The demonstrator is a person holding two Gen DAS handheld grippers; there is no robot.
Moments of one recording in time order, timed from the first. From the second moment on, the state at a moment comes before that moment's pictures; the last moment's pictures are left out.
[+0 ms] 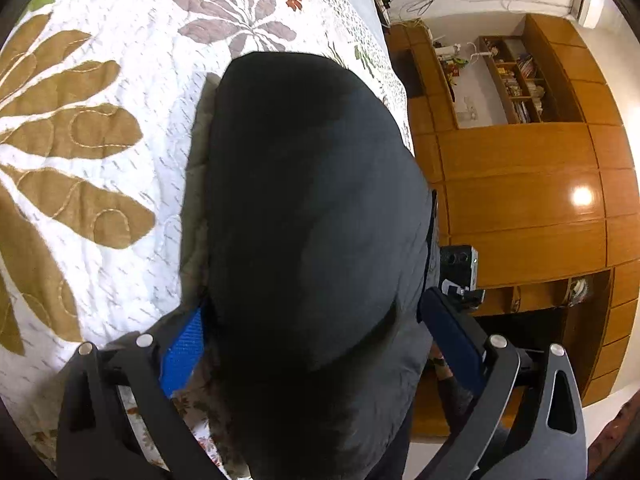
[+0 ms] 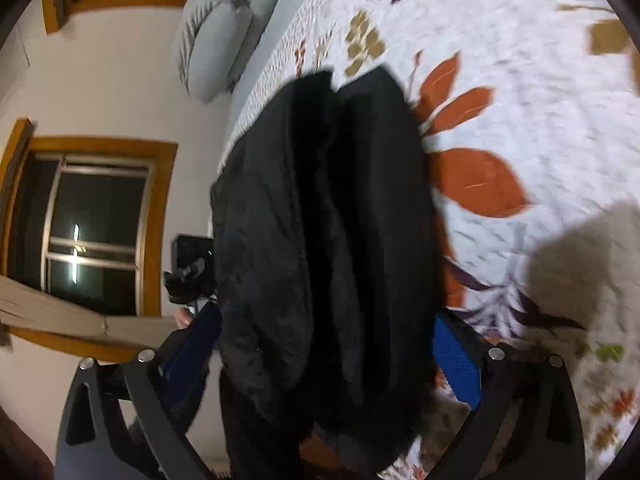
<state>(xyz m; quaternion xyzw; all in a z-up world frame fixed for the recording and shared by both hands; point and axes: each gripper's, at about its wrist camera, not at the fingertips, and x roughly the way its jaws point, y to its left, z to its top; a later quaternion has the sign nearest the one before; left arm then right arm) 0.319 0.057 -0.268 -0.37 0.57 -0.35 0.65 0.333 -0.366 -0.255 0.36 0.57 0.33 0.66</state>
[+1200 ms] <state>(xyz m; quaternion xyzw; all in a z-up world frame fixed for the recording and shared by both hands) 0.456 0.175 -0.206 -0.35 0.53 -0.27 0.73 0.493 -0.223 -0.189 0.27 0.55 0.39 0.69</state>
